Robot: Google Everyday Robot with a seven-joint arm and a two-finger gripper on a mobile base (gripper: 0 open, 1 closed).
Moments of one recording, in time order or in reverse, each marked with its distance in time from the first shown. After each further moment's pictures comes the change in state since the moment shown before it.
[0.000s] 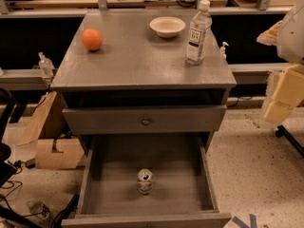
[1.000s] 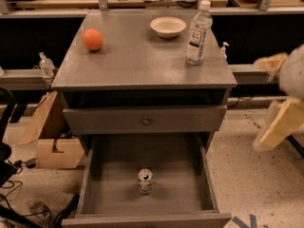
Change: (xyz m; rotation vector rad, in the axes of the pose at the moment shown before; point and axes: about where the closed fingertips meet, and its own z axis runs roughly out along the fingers) arm 0.015 0.016 0.045 -0.017 -0.219 0.017
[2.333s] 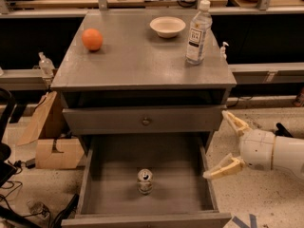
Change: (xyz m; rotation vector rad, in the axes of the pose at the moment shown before) arm 0.036 0.029 0.184 0.117 -0.671 0.121
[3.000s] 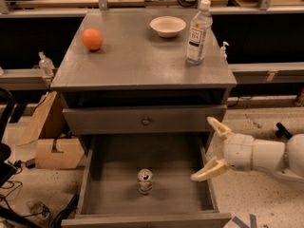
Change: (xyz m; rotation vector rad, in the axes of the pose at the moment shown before) arm 0.025 0.009 0.040 -0.051 -0.024 0.012
